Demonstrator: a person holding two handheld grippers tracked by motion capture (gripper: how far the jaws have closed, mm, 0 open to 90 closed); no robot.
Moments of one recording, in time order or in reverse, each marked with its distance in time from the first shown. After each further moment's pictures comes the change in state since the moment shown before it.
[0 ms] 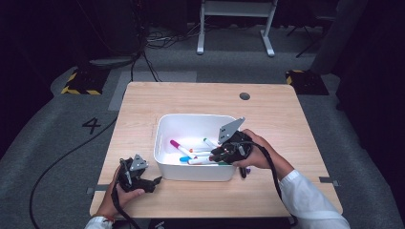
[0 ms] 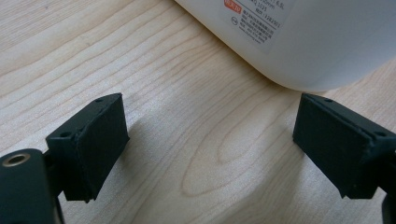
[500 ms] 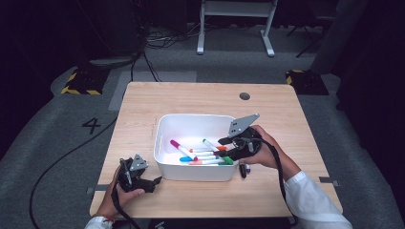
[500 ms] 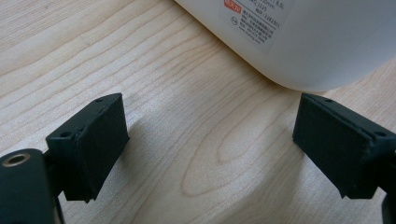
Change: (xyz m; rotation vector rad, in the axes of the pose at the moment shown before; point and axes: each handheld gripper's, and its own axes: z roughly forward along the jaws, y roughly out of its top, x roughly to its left) left arm 0.000 0.000 0.000 0.000 0.002 0.002; right arm -0.005 -0.011 -0.025 -0.095 -0.116 0.038
